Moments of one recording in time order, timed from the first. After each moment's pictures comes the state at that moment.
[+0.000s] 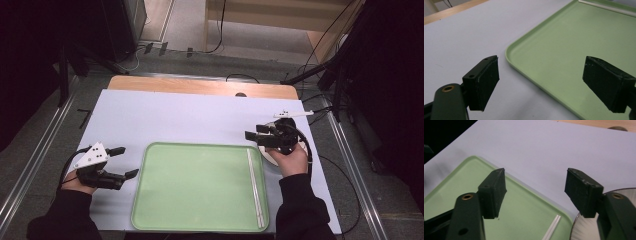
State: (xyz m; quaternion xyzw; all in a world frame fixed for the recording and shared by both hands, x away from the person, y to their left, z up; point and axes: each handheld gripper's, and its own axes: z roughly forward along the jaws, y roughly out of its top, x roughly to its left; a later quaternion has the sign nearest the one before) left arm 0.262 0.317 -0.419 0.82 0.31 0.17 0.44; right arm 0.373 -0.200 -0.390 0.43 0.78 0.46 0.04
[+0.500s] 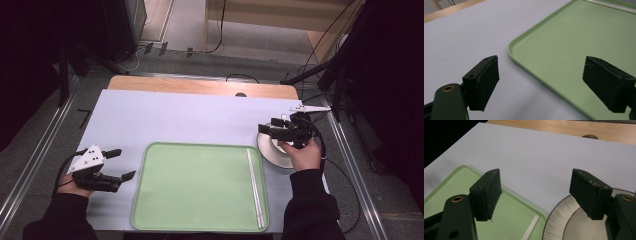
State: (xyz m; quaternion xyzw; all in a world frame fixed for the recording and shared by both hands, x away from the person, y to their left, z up) left arm 0.256 0.322 -0.419 0.82 0.32 0.18 0.44; right arm 0.383 -0.235 -0.380 0.46 0.75 0.46 0.06
